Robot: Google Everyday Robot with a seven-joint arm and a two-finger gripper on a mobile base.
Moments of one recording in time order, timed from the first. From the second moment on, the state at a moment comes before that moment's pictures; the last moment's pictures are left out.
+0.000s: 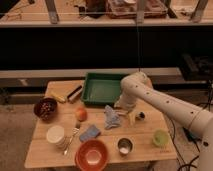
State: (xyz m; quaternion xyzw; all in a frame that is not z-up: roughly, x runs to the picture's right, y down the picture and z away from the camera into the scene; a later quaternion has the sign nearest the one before) arm 0.114 0.151 0.842 -0.34 -0.16 -0.23 0.90
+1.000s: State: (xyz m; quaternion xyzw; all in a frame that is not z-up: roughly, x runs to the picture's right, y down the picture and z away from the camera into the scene) arm 0.115 0.164 0.873 -0.34 -0.13 -0.19 0.91
